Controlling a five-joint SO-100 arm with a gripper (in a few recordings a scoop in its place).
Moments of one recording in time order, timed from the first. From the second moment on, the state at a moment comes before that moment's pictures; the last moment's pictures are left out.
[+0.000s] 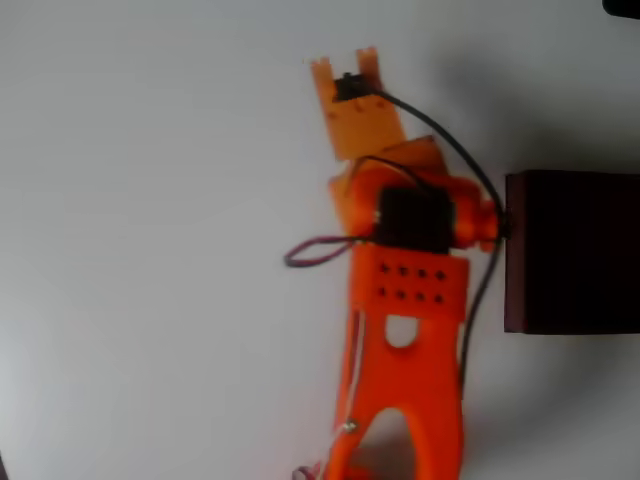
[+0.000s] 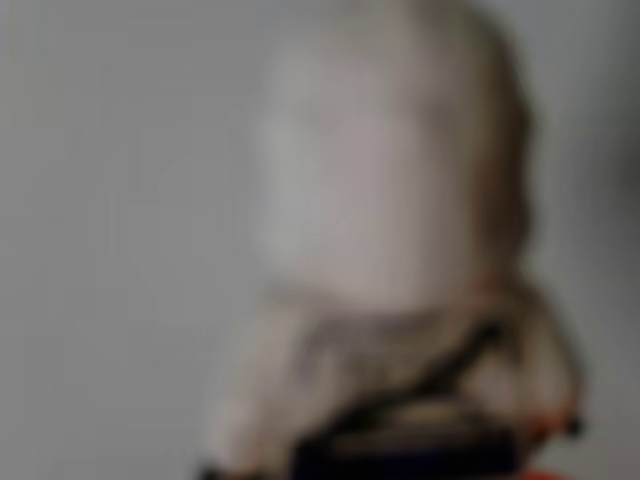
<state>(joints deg) 8.5 87.5 83.1 79.0 59.6</state>
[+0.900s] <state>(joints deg) 48.7 92.1 104.4 61.1 30.8</state>
